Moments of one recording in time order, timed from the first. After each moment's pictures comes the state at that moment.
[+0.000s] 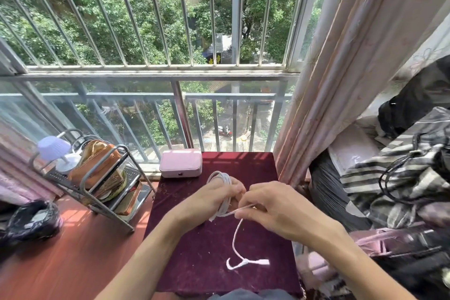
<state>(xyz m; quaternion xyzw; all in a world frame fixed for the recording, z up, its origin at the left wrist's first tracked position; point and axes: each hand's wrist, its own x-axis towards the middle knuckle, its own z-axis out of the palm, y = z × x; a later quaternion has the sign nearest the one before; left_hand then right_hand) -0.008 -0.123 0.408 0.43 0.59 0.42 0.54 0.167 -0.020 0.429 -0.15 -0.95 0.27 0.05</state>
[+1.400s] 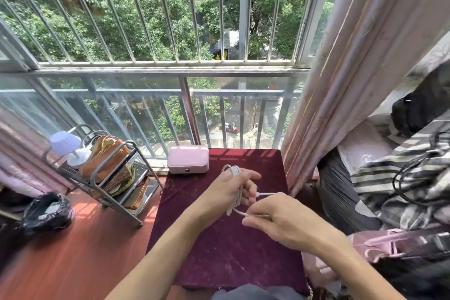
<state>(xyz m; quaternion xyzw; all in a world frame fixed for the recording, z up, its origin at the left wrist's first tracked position) 0.001 -0.106 0.393 0.32 0.54 0.54 0.56 0.169 -0.026 0.398 -0.20 -0.92 0.33 -0.01</state>
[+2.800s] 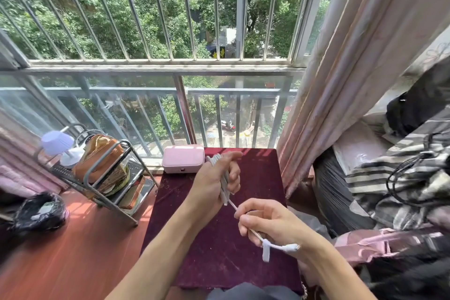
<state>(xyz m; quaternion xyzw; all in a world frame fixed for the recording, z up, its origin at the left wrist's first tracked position) 0.000 -0.093 0.398 0.23 0.42 0.71 0.52 0.171 -0.024 0.349 -0.18 -0.57 0.80 0.03</state>
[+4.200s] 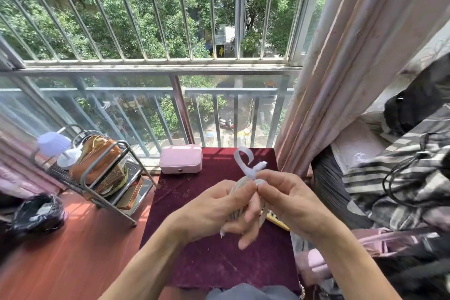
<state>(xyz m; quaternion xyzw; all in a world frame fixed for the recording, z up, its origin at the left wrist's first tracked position) 0.022 -0.118 0.446 0.49 0.37 0.48 0.63 0.176 0.001 0.409 -0.10 -0.57 0.80 0.15</state>
